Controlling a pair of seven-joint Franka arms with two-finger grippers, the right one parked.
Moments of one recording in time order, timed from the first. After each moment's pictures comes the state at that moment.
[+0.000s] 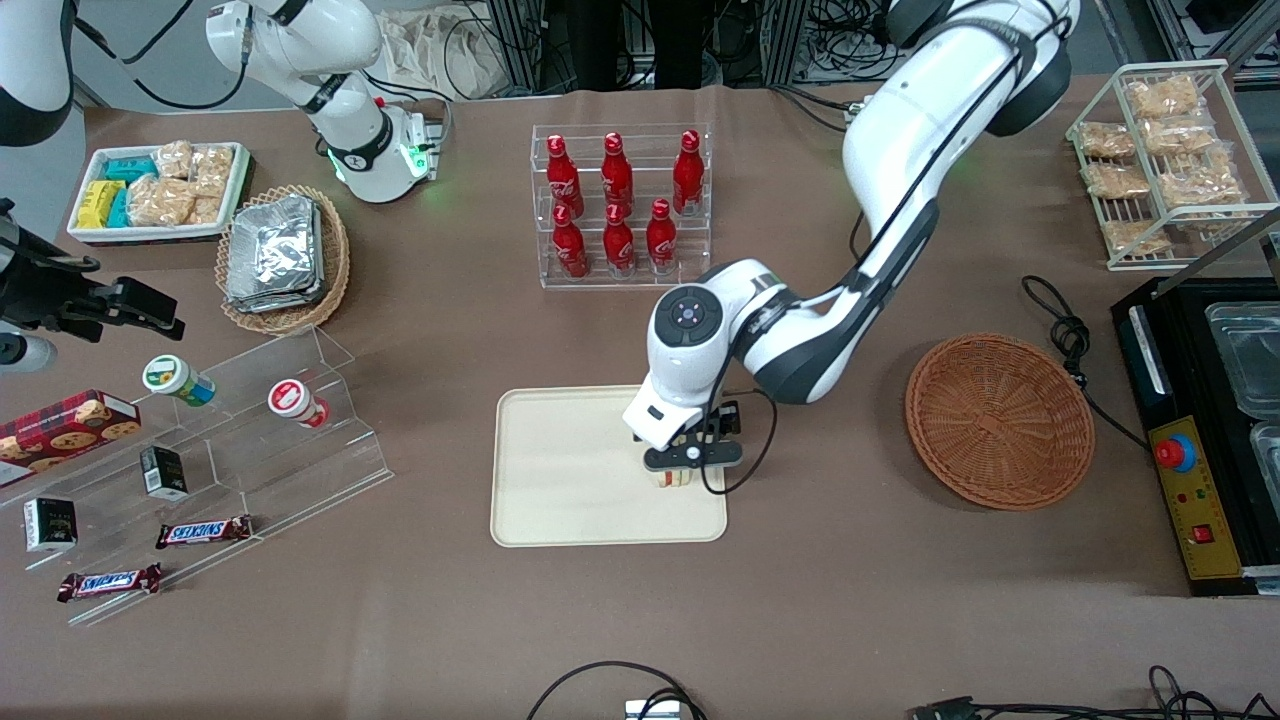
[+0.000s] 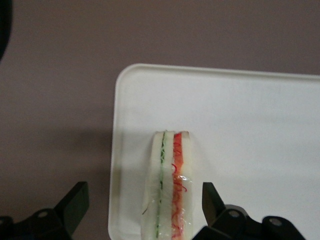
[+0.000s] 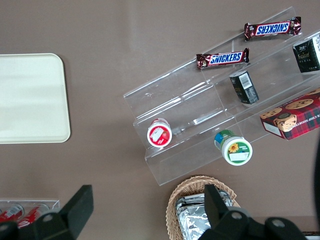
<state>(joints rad) -0.35 0.78 -0.45 -1.28 0.47 2.06 -1.01</state>
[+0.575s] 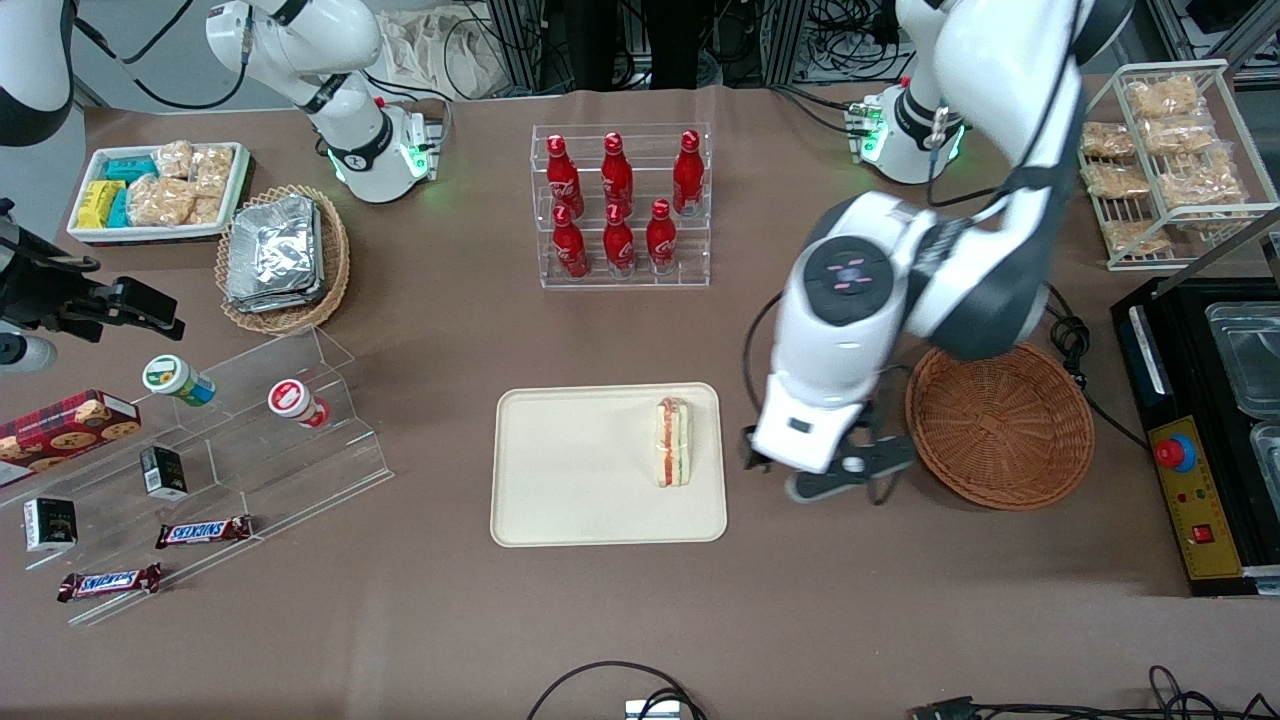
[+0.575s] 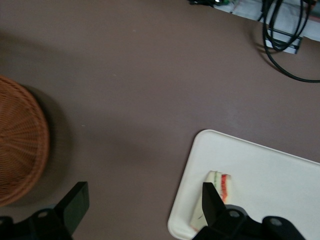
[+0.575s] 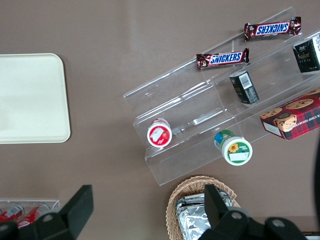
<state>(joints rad) -0.35 0.56 -0.19 -1.15 0.22 1.77 -0.86</state>
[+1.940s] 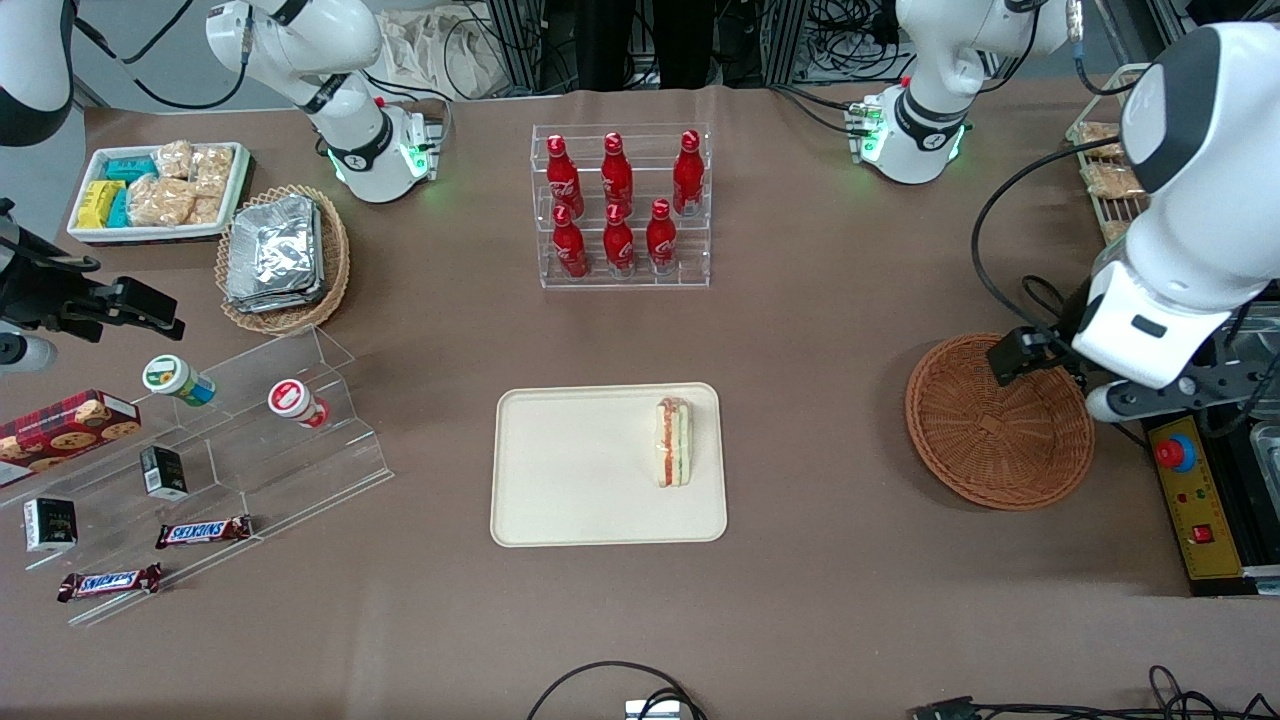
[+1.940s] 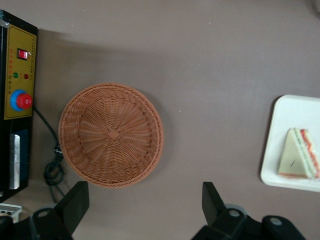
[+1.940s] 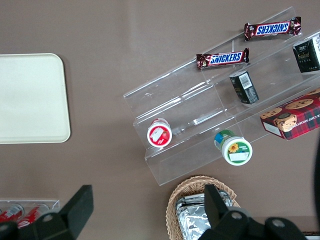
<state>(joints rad) -0.34 0.19 0.19 -1.41 0.02 1.61 -0.28</state>
